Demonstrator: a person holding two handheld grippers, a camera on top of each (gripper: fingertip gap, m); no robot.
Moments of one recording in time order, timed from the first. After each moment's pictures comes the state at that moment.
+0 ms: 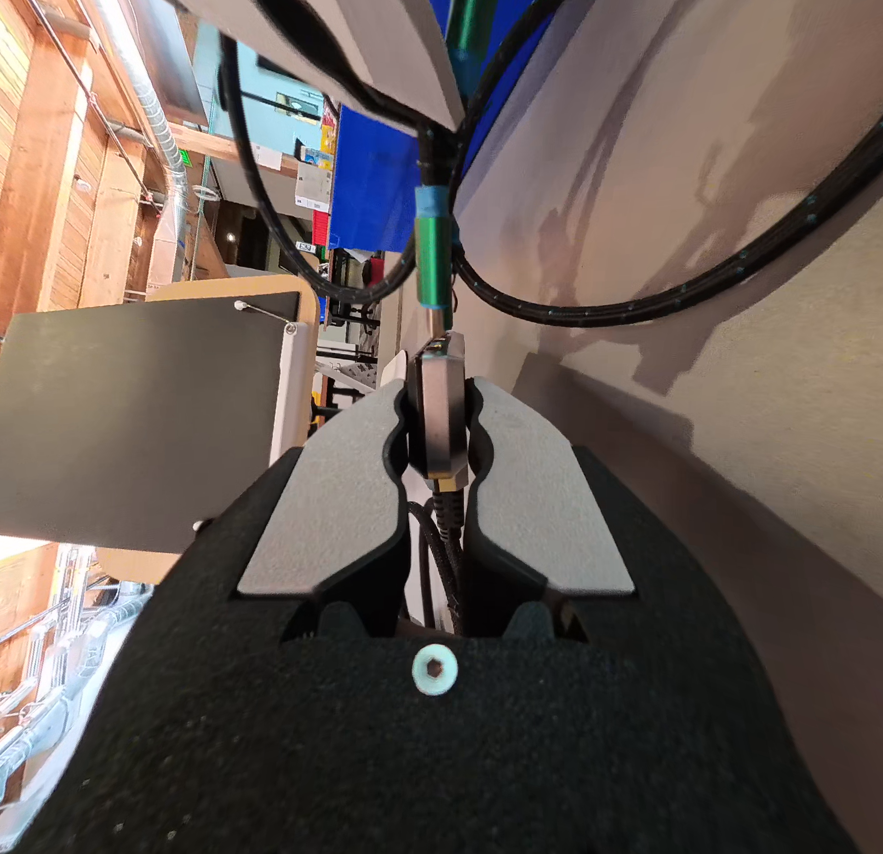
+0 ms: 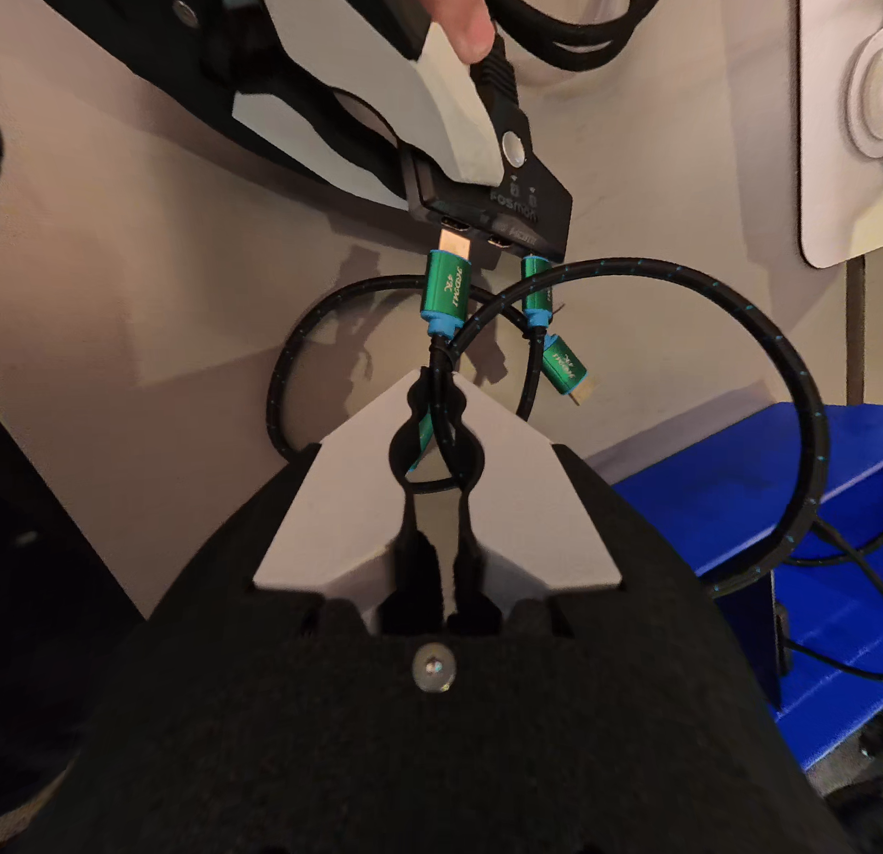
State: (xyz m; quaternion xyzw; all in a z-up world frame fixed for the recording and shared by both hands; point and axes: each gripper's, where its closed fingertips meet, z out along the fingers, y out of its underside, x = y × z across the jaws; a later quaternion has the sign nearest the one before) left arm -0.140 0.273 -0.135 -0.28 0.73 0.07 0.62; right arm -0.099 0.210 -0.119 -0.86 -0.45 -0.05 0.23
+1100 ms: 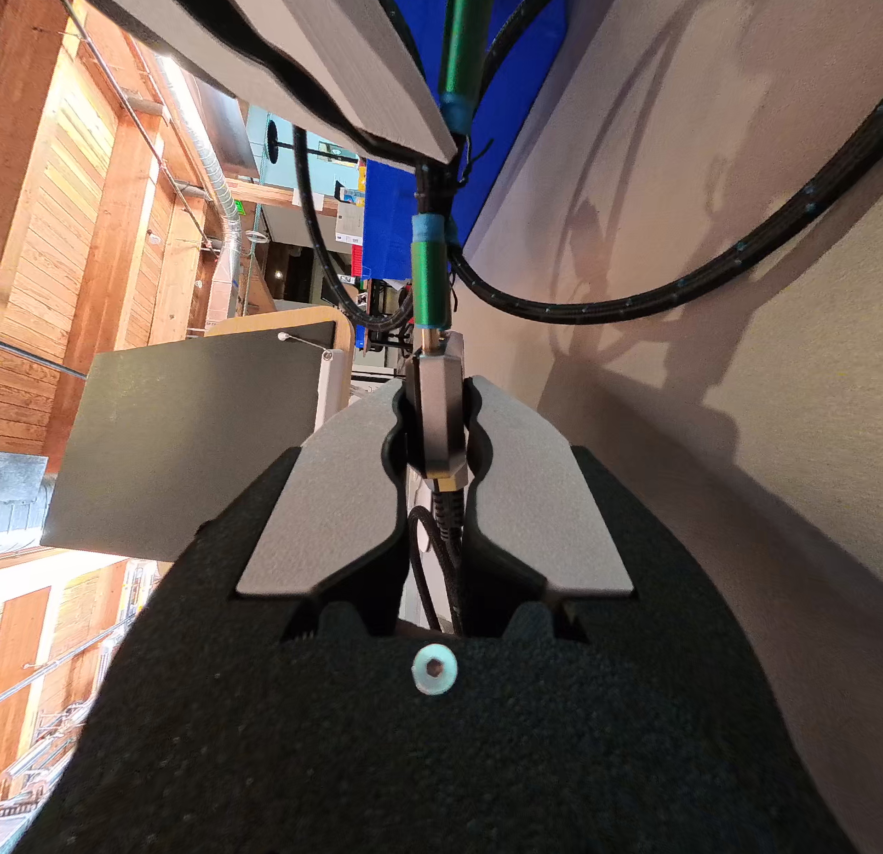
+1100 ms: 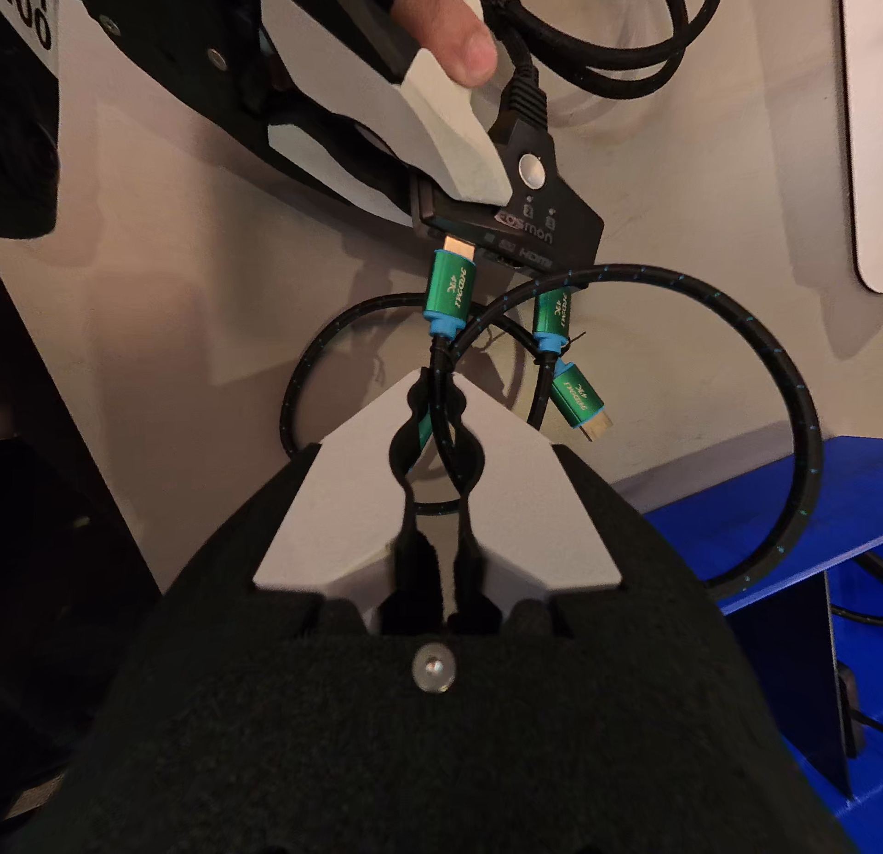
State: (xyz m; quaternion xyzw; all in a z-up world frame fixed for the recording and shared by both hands) left arm -0.139 0.263 -0.126 -0.24 0.72 0.08 0.65; right arm -0.105 0.205 -0.117 -0.86 -0.46 0.02 0.24
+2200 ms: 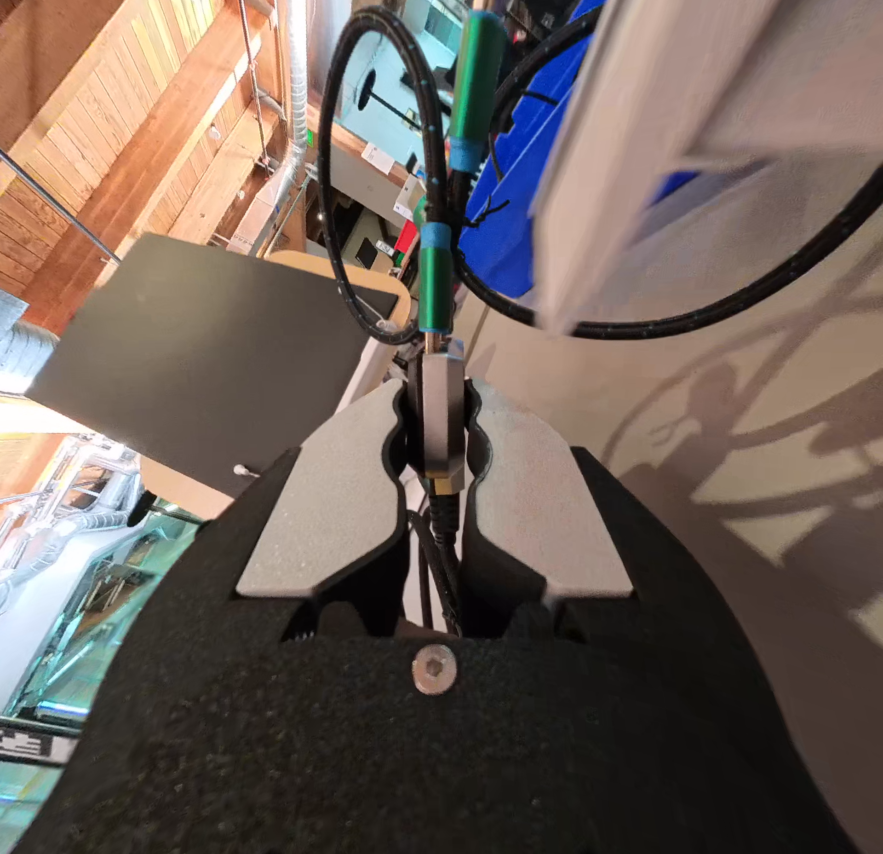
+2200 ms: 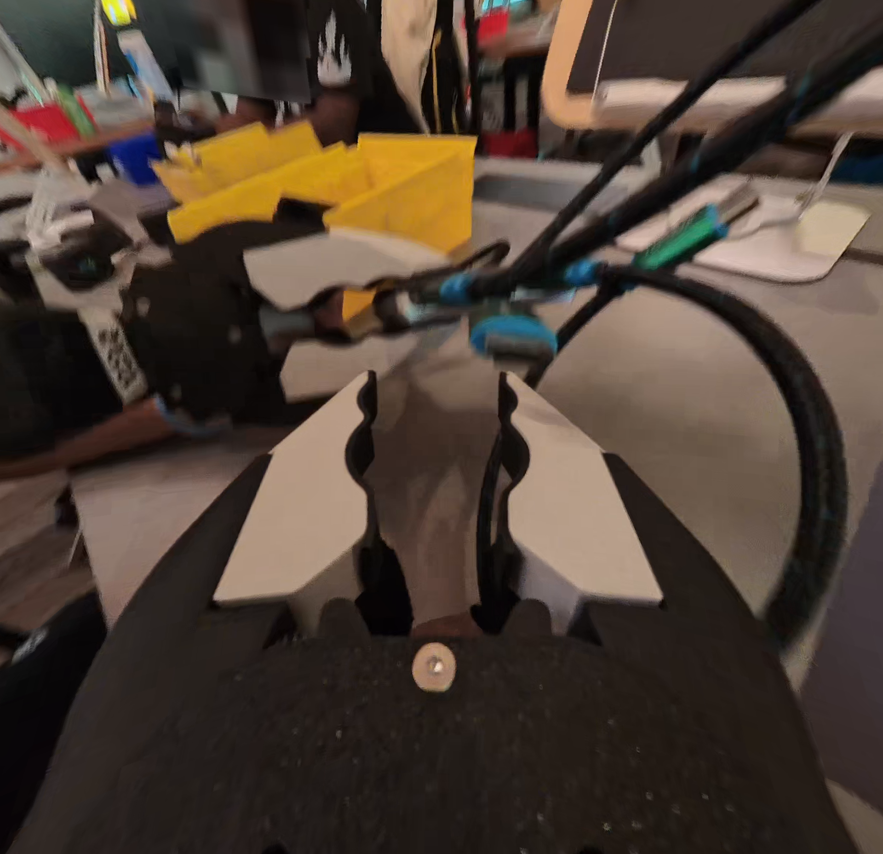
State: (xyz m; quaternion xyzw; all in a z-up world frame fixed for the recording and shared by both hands) left arm -0.145 0.269 -0.078 -0.34 0.61 0.00 0.71; right arm -0.140 0.229 -0.086 -0.77 -0.12 0.20 0.59
